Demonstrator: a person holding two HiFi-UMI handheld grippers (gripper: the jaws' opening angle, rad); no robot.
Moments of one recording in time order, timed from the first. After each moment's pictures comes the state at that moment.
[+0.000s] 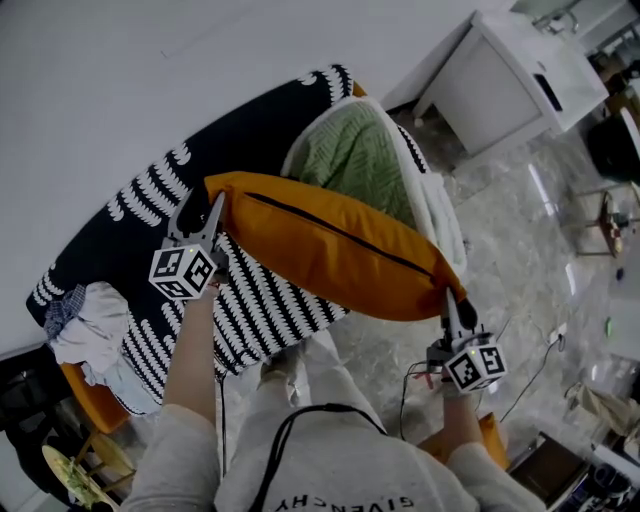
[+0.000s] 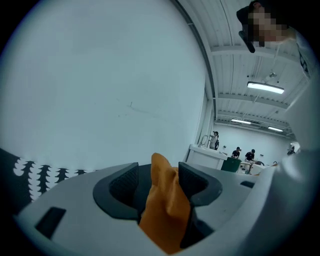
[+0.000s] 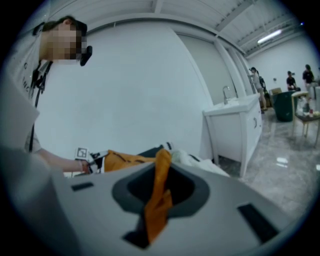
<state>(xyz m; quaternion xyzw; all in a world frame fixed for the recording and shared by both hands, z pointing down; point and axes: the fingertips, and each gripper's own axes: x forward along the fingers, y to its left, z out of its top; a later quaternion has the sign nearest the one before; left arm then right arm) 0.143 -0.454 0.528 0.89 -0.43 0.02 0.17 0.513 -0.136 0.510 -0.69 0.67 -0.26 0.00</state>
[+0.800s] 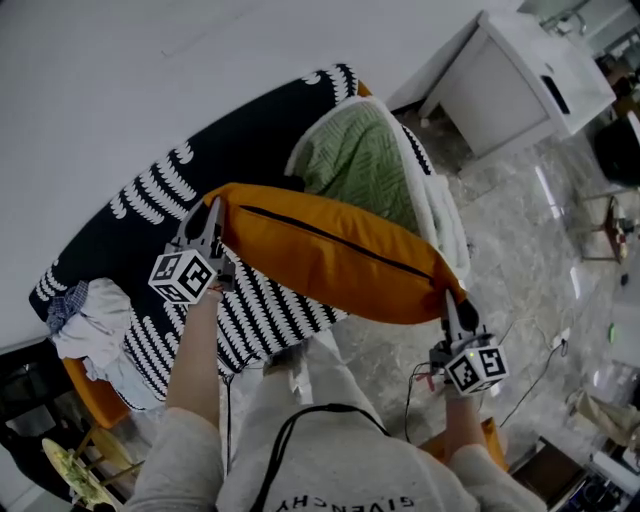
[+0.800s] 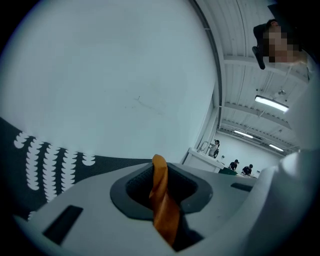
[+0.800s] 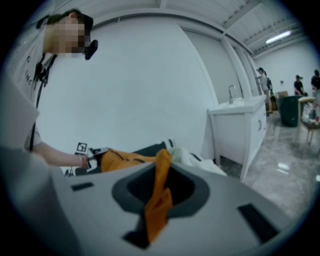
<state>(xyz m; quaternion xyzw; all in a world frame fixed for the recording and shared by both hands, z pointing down) 0.142 -0.442 0.538 0.87 -0.43 -0.01 0.24 0.516 -0.140 0.516 -0.68 0.69 -0.25 -0.03</state>
